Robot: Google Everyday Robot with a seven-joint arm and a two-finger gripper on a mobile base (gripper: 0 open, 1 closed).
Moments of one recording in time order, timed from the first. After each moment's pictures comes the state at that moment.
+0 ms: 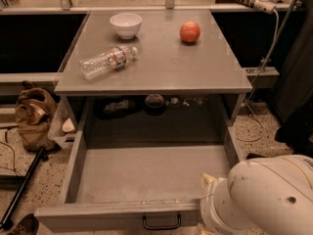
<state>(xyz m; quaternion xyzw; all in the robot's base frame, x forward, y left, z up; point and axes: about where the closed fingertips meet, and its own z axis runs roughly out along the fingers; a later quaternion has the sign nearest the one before) 0.312 -0.110 0.701 -0.59 0.79 0.04 0.15</state>
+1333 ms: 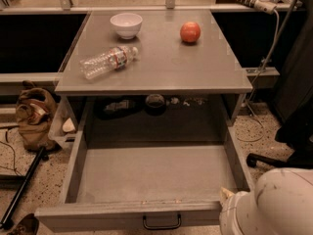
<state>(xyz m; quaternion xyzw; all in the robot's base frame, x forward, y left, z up) 0.276 -0.140 0.707 -0.55 0.82 0.05 0.12</state>
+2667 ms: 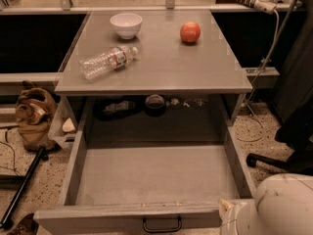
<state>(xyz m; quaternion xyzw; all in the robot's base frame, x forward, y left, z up) 0.246 -0.134 0.708 -0.56 0.82 0.08 0.09</state>
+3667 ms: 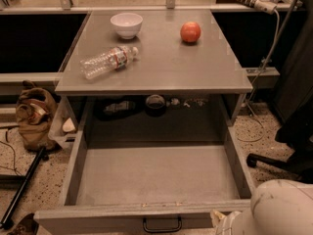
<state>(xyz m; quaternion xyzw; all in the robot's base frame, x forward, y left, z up) 0.229 -0.118 0.691 -0.56 0.81 0.12 0.08</state>
